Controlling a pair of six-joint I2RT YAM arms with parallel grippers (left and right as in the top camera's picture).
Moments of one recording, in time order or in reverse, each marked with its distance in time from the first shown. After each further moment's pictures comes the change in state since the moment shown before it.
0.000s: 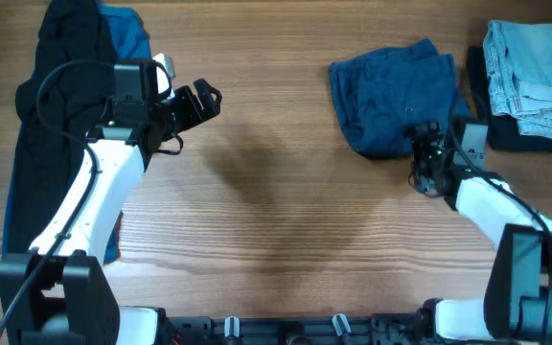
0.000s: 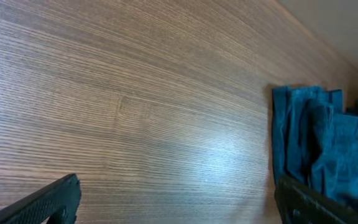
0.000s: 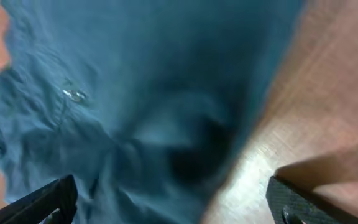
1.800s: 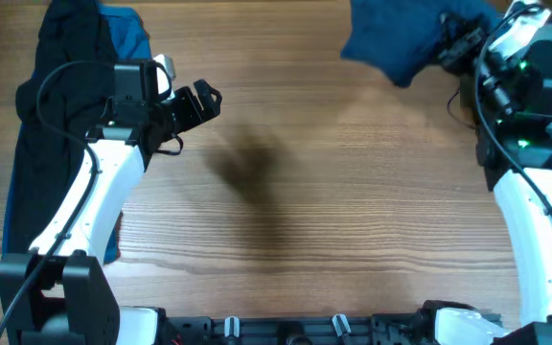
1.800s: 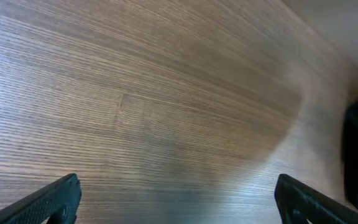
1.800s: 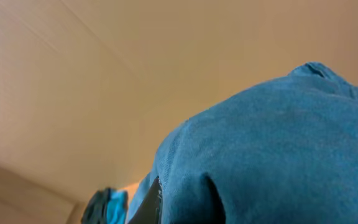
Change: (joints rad) left arm 0.000 0.000 0.000 -0.008 0.000 0.000; right arm 0.006 -0.256 0.437 0.100 -0.217 -0.532
